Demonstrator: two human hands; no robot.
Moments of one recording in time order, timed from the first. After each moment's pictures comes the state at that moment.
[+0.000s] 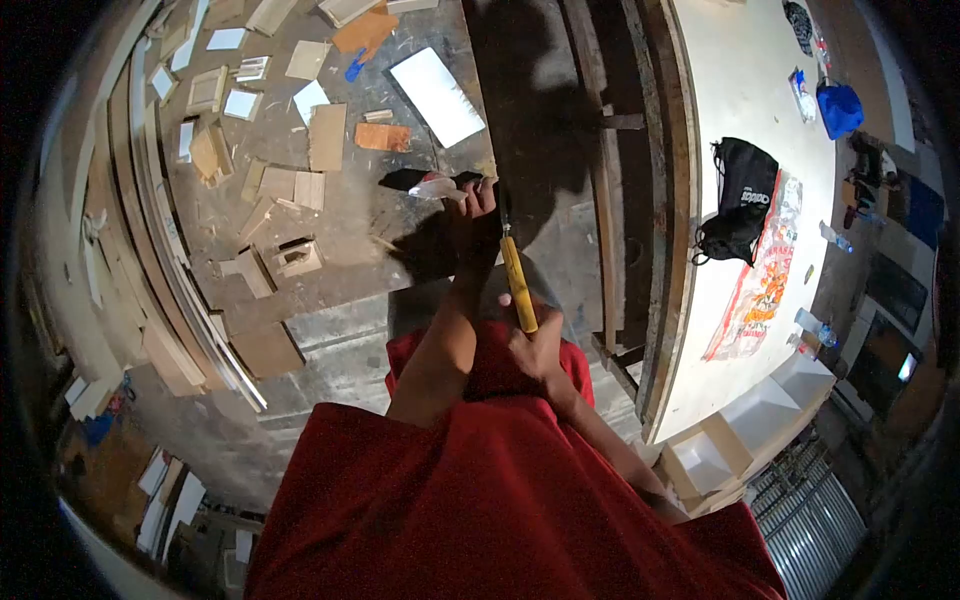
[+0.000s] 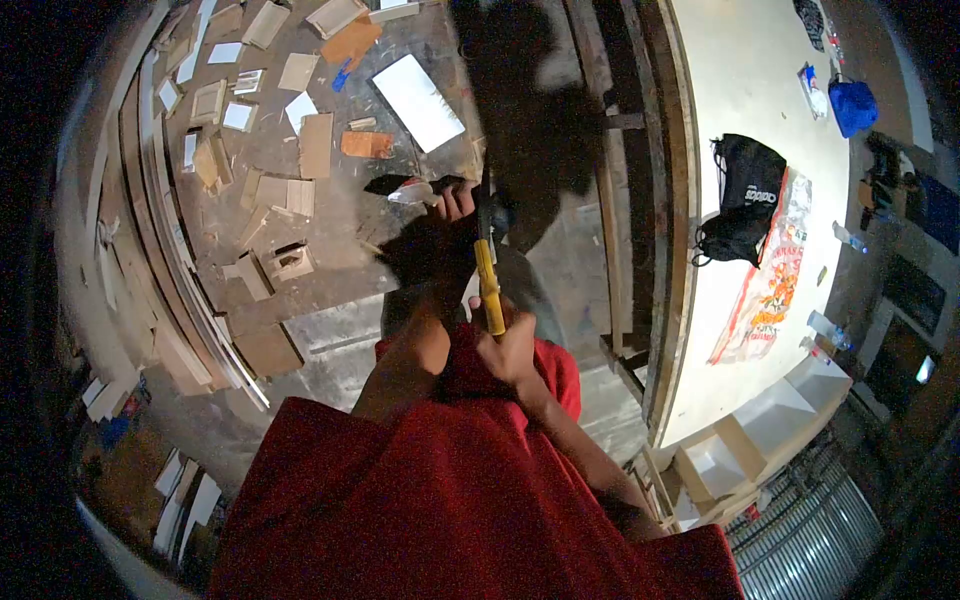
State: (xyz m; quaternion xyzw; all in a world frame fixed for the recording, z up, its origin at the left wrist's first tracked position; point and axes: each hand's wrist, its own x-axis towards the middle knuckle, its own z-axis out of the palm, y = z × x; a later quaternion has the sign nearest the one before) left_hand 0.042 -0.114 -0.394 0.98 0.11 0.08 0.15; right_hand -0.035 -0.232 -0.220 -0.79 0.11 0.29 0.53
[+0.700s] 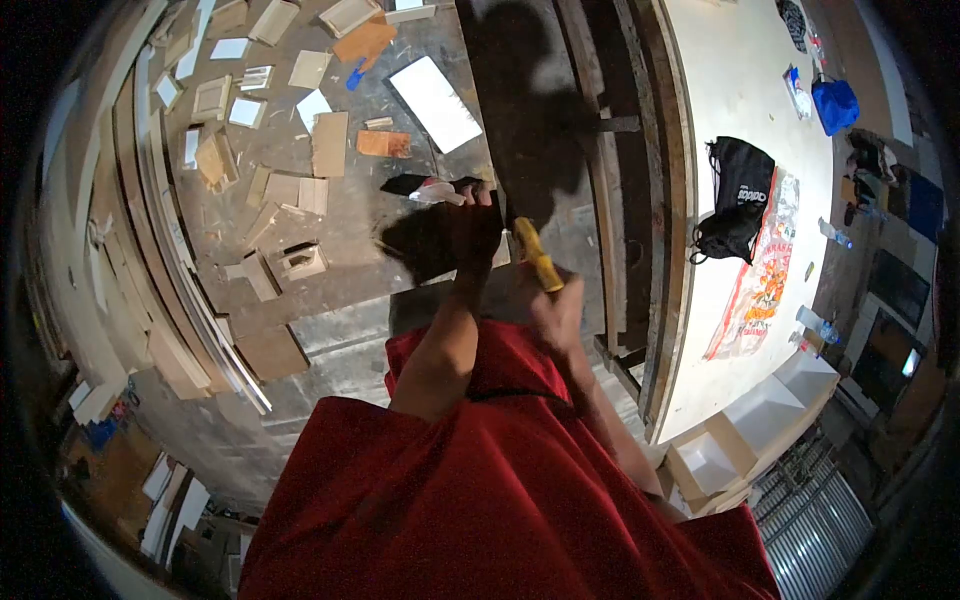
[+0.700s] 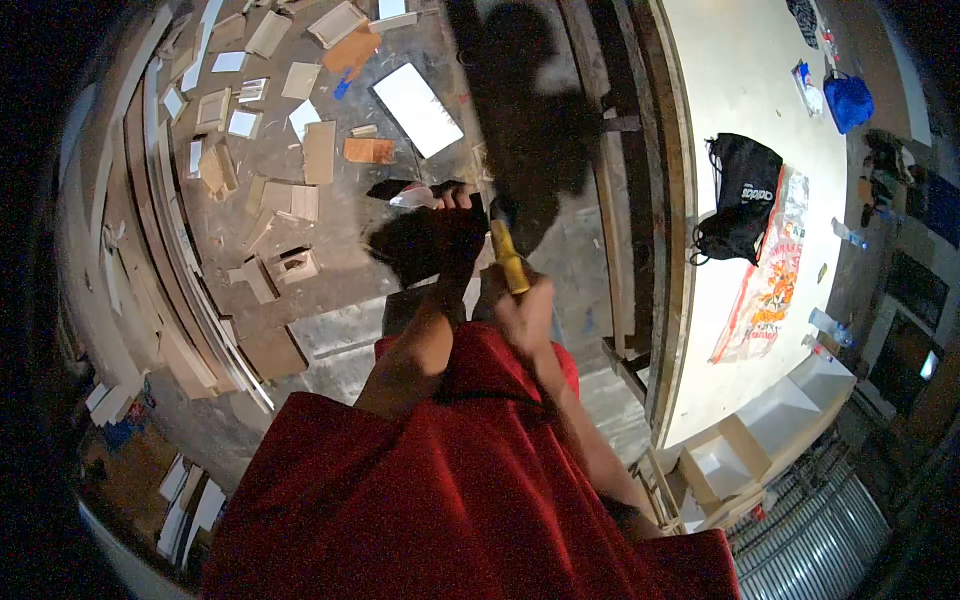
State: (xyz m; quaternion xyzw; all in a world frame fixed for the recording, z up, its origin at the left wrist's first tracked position) left_hand 0.038 -0.119 -0.412 0.98 0.13 0.00 0.17; right_hand 0.007 -0.234 -0.219 -0.82 0.11 0.20 0.53
